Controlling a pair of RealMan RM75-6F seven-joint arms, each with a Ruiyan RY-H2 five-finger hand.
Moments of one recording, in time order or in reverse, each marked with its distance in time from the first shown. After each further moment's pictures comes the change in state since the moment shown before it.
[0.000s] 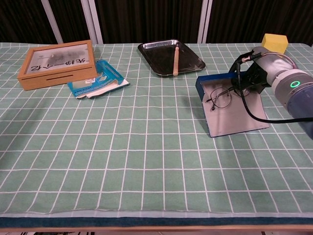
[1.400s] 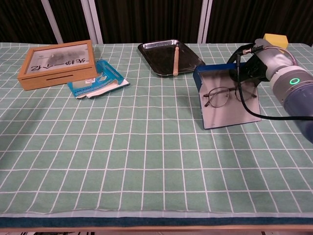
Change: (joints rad) left arm 0.000 0.000 -0.001 -0.001 -0.001 0.000 0.000; right arm -0.032 -0.049 0.057 0.059 -0.115 0.001 0.100
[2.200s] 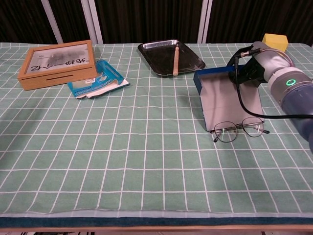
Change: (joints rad) left arm 0.000 0.000 0.000 -0.001 -0.001 -0.002 0.001; right arm 0.008 -0.013 0.018 0.032 0.009 -0.036 -0.042
